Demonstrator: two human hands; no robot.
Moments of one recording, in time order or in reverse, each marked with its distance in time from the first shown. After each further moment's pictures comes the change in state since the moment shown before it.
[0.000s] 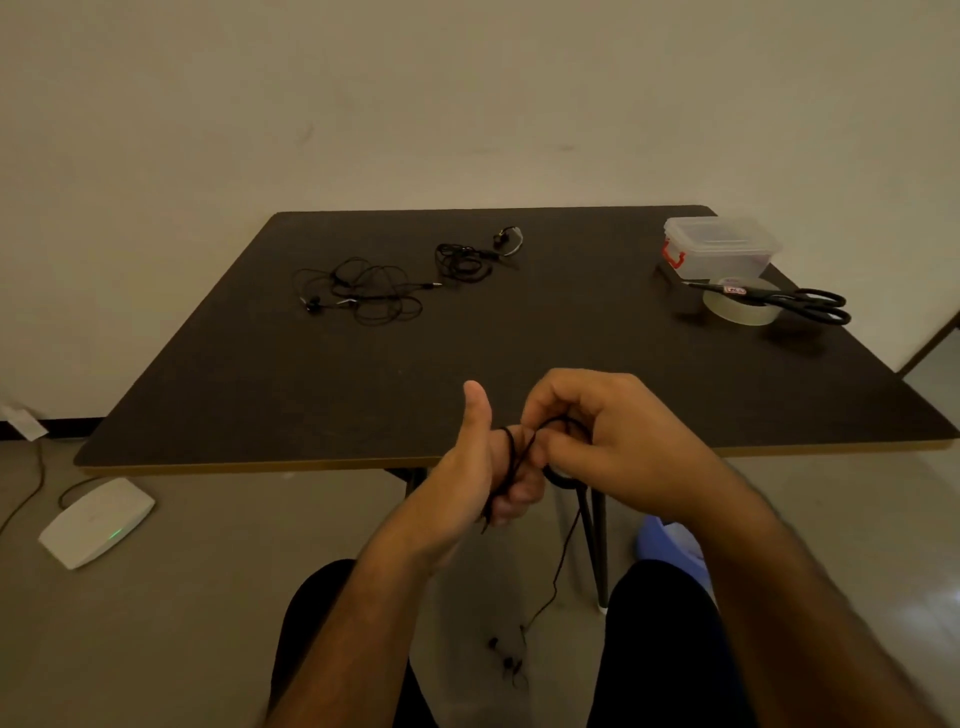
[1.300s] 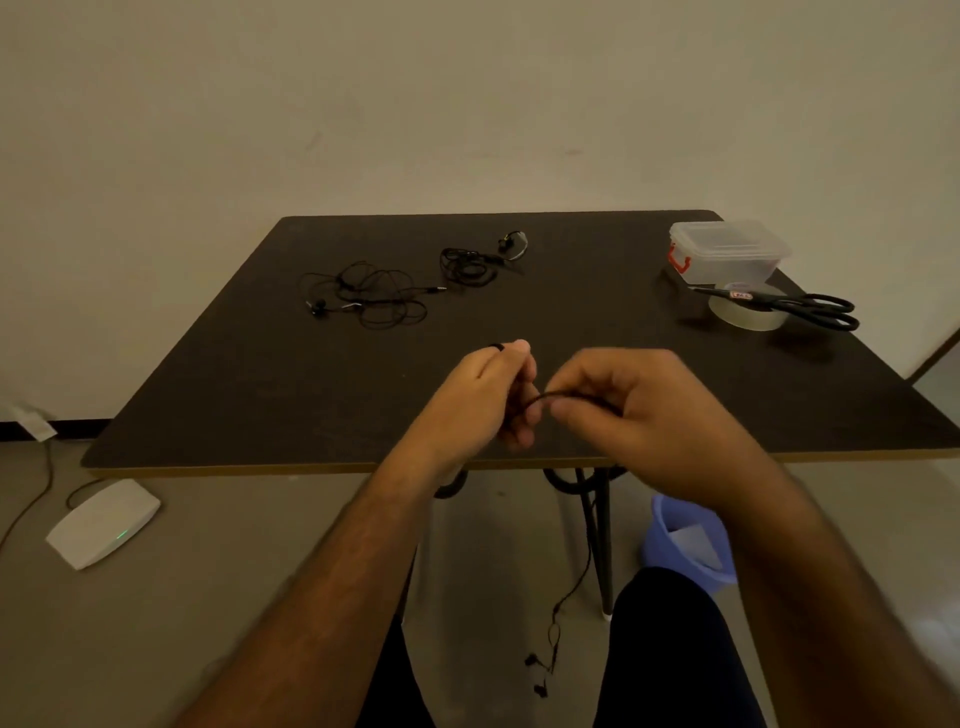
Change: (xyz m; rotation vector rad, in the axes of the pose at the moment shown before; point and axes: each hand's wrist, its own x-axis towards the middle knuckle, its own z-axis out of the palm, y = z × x) left_hand 0.023 0.046 -0.015 0.218 0.288 0.160; right_hand 0.001 -0.010 -0.016 -0.012 0.063 0.014
